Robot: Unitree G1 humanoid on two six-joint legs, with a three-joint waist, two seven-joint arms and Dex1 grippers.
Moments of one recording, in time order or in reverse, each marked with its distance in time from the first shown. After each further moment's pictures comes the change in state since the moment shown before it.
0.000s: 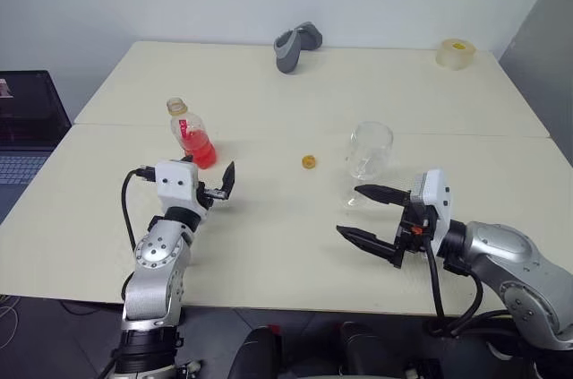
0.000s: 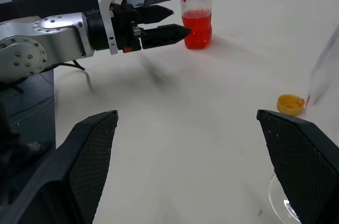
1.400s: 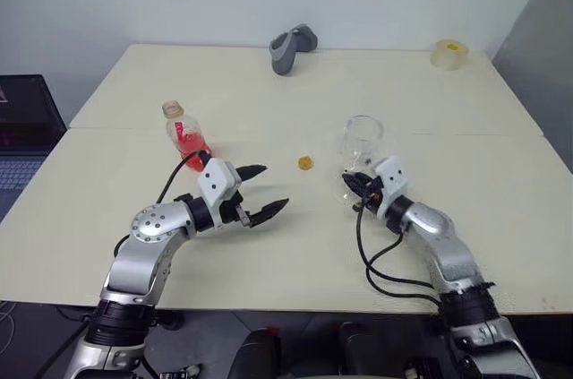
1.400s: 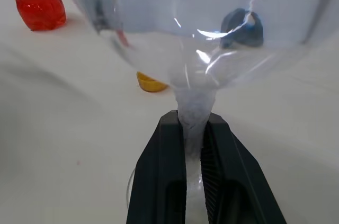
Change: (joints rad) left arm -0.116 0.268 -0.180 0.038 -0.162 0.015 -0.641; right arm -0.306 0.358 0.131 0.831 -0.476 -0.527 -0.163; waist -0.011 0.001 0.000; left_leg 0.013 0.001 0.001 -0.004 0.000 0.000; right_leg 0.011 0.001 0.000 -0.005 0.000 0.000
